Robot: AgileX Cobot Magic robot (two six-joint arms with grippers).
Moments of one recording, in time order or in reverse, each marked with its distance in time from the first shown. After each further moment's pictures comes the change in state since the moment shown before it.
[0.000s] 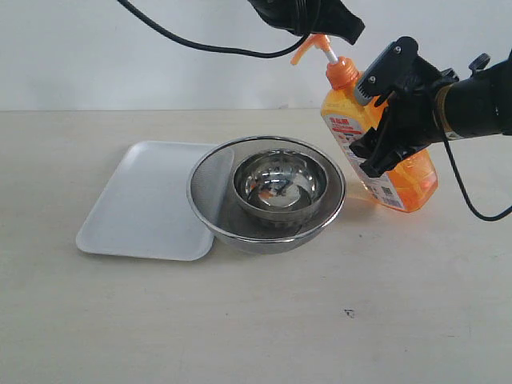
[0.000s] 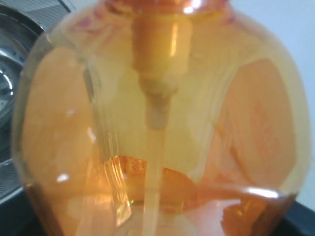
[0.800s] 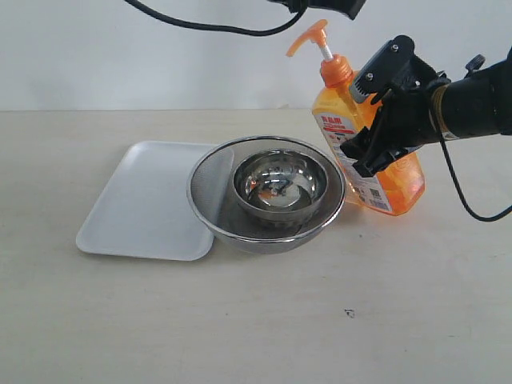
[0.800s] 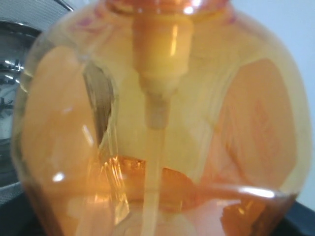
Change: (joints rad) left arm -0.005 -0.058 0.014 0.071 -0.010 -0.030; right arm 0.000 0.000 0.000 0.013 -0.054 0.014
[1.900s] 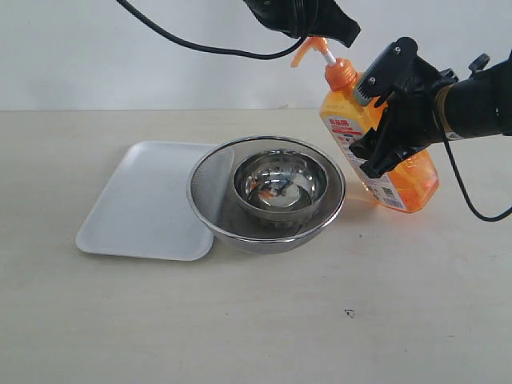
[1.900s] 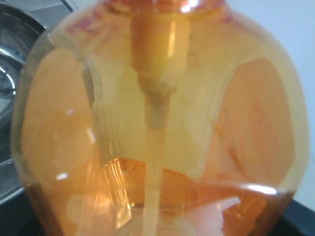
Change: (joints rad) left arm 0.006 0.061 -0.011 -0.062 0.032 0.026; right arm 0.000 0.000 0.002 -0.013 0.047 -0.020
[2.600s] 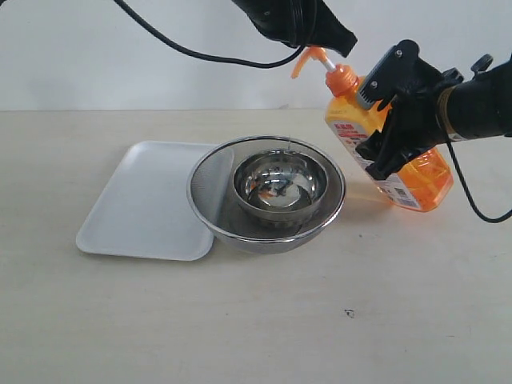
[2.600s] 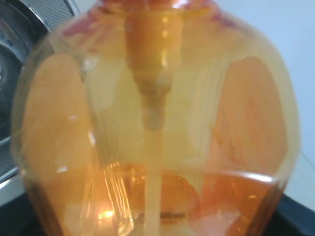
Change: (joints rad) left arm 0.010 0.028 -0.004 -0.032 0.002 0.026; right arm -0.002 0.000 0.004 -0.012 0.032 -0.018
